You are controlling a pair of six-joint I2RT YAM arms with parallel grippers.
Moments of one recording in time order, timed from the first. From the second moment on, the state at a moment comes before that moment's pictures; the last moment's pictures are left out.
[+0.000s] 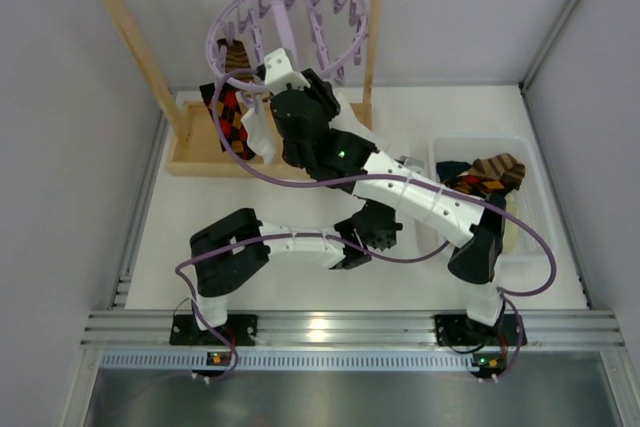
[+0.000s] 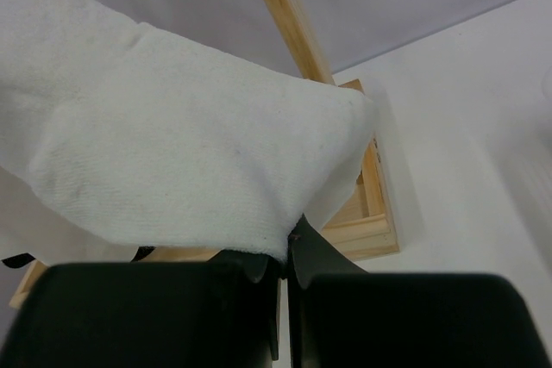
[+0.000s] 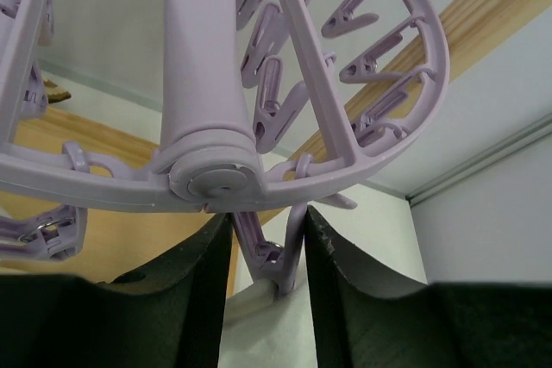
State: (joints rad) left arm -1.23 1.88 1.16 0.94 -1.19 0.60; right arm 1.10 1.93 2.08 -0.25 1.12 -0.42
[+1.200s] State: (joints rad) left arm -1.45 1.55 0.80 0.80 -1.19 0.27; right arm 1.09 1.88 2.03 -0.34 0.94 -0.25
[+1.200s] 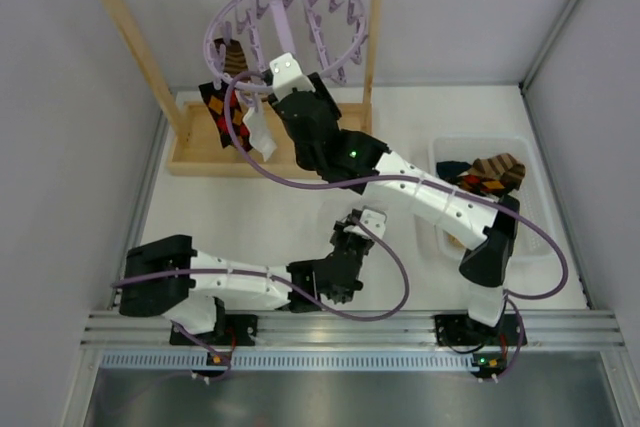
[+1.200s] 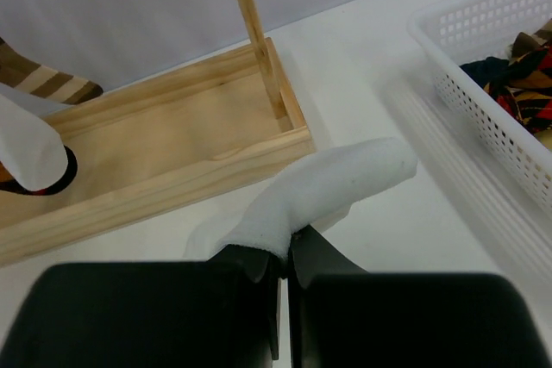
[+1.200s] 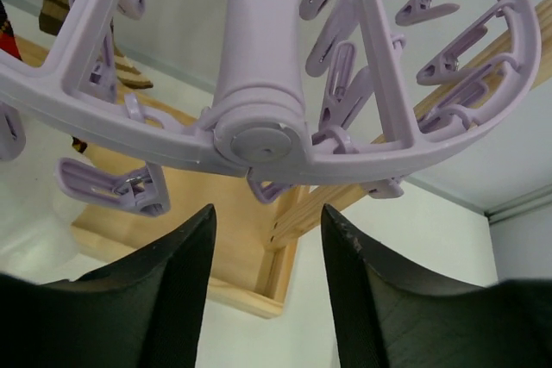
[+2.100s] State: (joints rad) left arm -1.47 1.25 0.85 0.32 -0.59 -0.18; right arm 1.08 0.85 1.41 -0.80 0.74 0.25
